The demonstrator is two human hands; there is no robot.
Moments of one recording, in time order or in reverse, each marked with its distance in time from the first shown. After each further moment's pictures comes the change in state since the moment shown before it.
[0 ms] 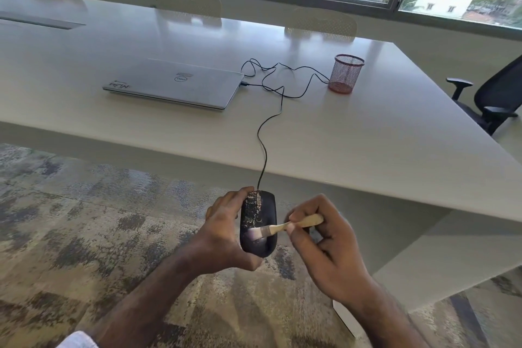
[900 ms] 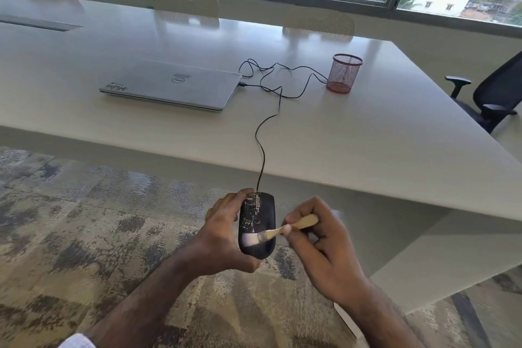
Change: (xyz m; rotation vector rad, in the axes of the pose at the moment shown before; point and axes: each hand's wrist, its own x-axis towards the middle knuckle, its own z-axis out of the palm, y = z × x) left_hand 0.005 -0.009 0.003 -0.001 -0.014 0.017; right_hand -0.001 0.009 0.000 -0.011 -0.001 0.072
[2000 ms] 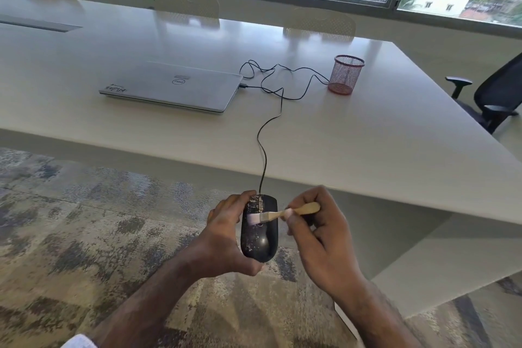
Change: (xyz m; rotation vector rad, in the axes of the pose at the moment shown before) left_hand 0.008 -0.007 0.001 0.052 0.020 0.040; right_hand 0.018 -0.007 0.011 -0.054 0.158 0.057
